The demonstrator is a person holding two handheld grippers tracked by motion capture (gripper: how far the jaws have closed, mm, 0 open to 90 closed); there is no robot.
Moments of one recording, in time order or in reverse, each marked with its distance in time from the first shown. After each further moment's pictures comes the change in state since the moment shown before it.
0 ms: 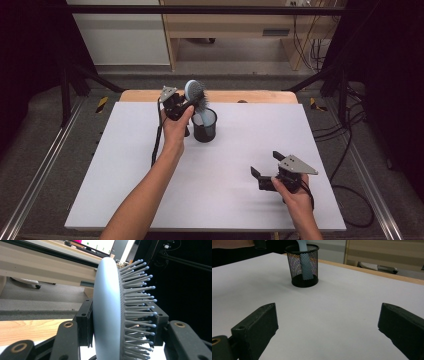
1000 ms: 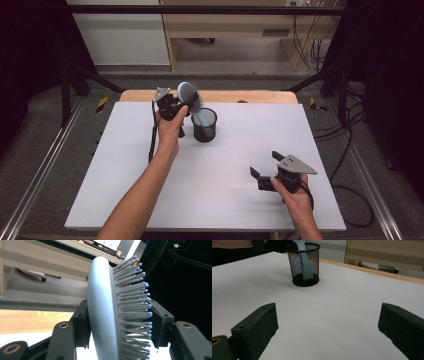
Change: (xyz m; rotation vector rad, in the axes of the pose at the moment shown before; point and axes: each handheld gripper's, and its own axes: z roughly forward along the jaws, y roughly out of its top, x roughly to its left) left arm 0.022 -0.001 -0.005 0.031 0.044 -0.056; right arm 0.001 0.000 0.001 0.007 0.005 -0.005
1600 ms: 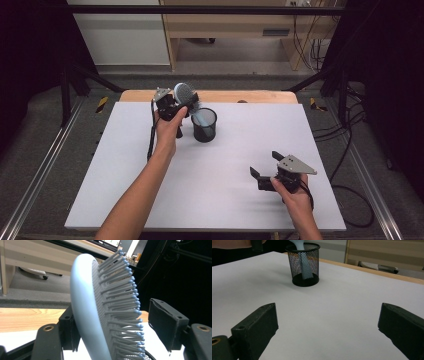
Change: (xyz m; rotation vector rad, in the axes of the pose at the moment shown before) left arm 0.003 0.000 -0.001 0.032 0.006 0.039; right arm 0.000 0.000 0.000 0.000 -0.002 -0.003
